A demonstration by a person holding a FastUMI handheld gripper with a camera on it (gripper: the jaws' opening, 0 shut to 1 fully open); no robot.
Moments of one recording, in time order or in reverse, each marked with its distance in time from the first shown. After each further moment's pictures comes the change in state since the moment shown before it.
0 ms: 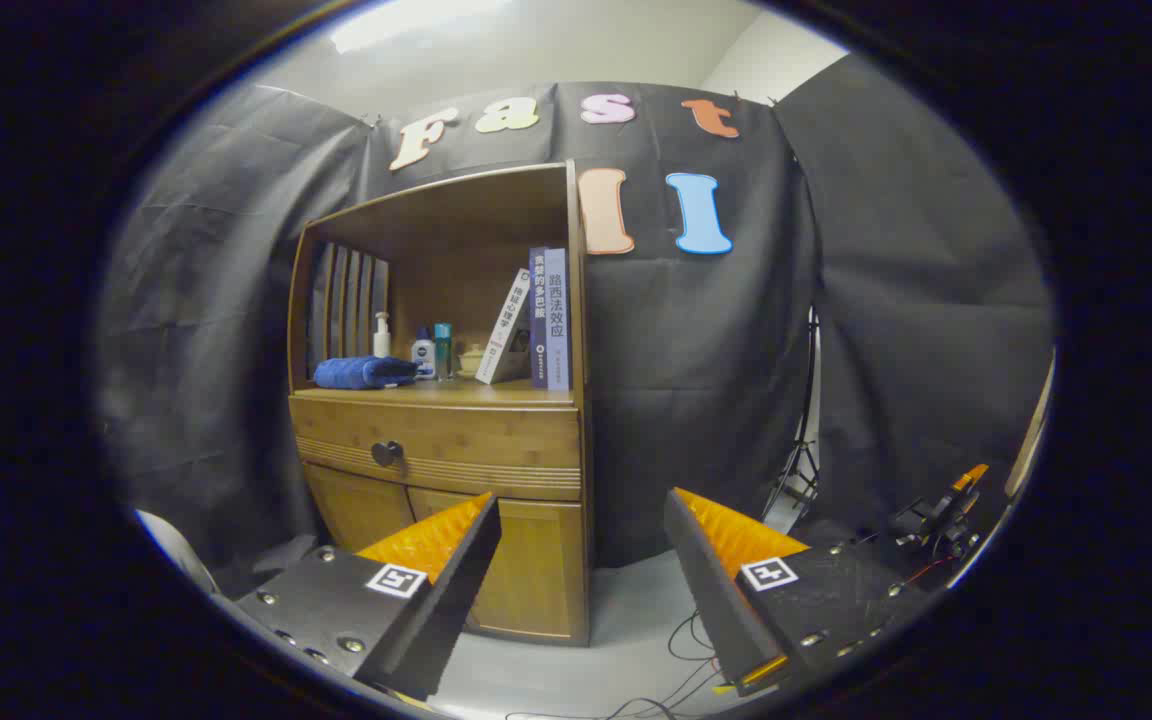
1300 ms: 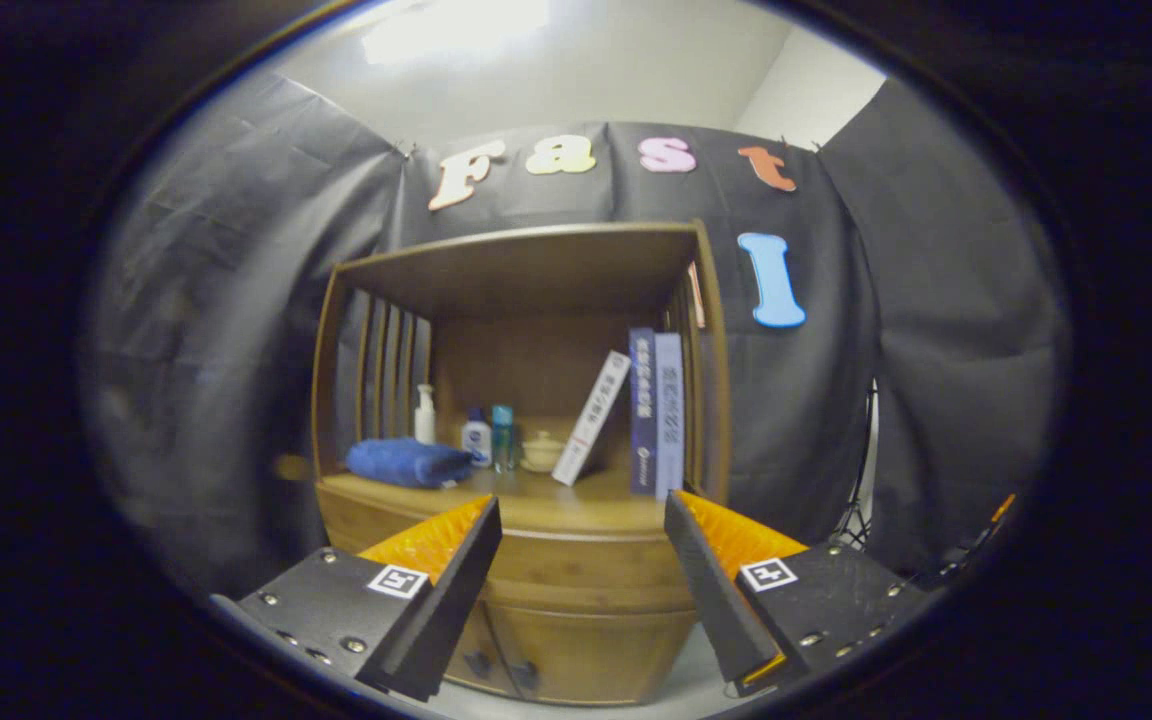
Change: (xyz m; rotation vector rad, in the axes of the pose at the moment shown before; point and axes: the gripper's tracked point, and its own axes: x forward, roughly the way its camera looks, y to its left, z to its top) arm 0.072 0.196 0.124 0.017 -0.191 0.046
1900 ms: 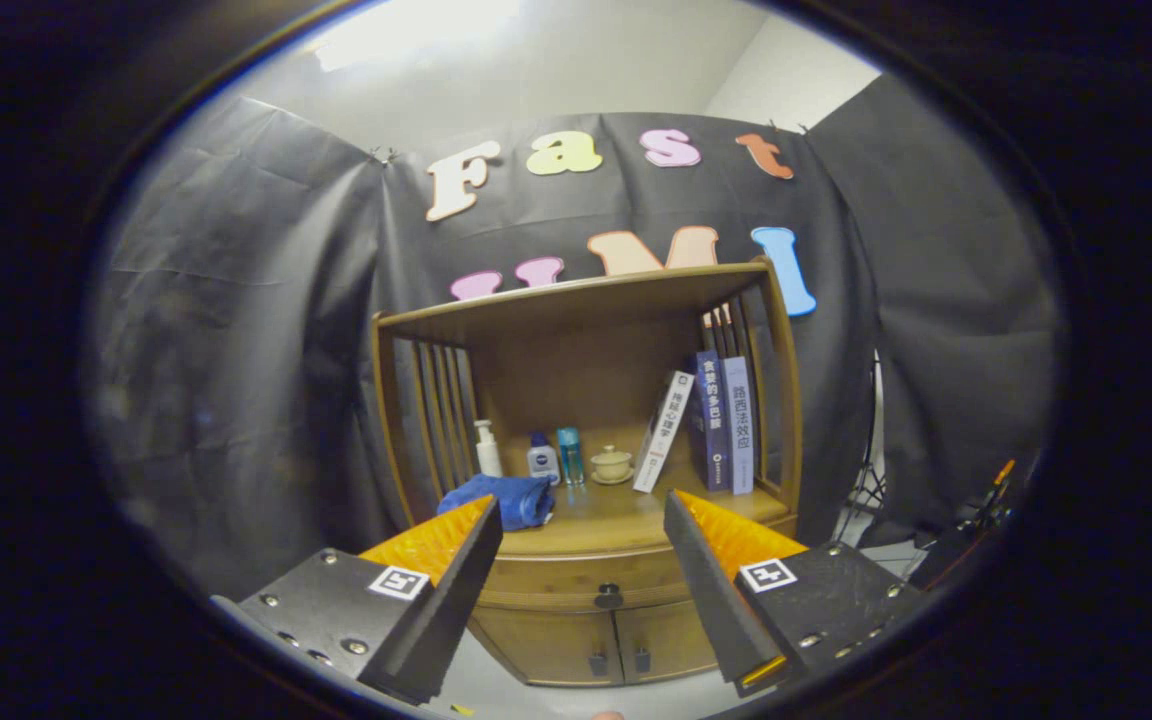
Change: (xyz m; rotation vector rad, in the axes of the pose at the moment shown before) arm -0.015 0.106 0.065 0.107 0.109 -0.073
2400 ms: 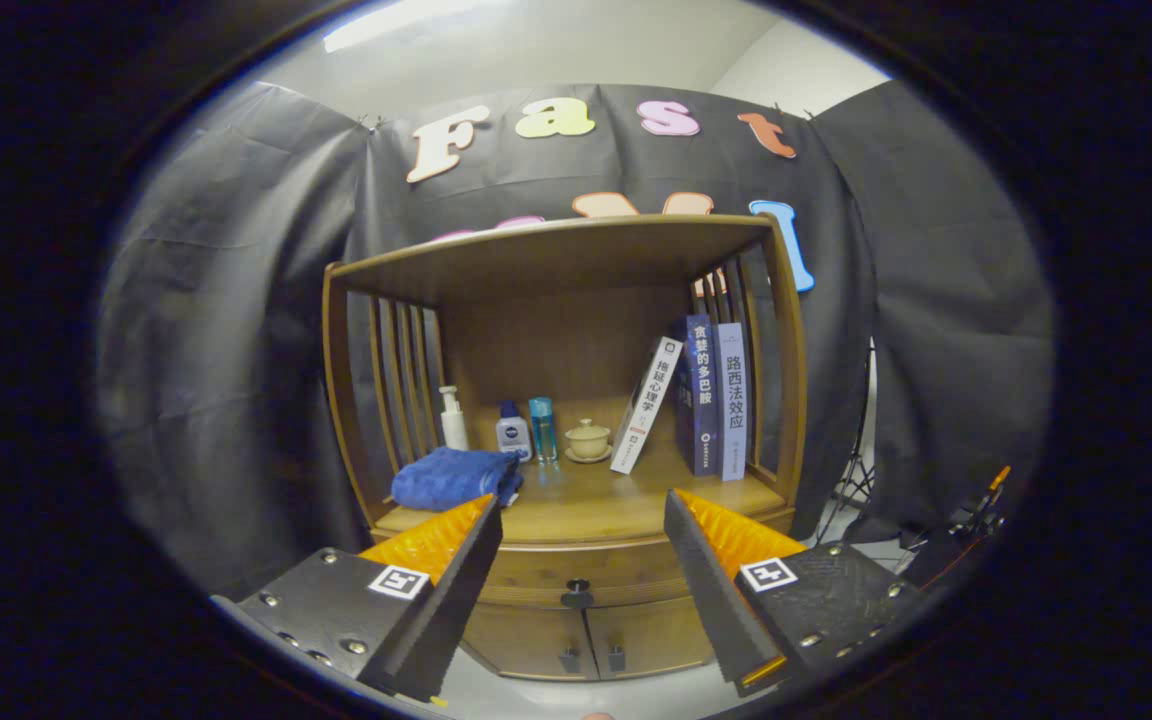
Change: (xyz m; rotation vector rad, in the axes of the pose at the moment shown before) arm 0.062 -0.023 -0.044 -0.058 0.072 -0.041
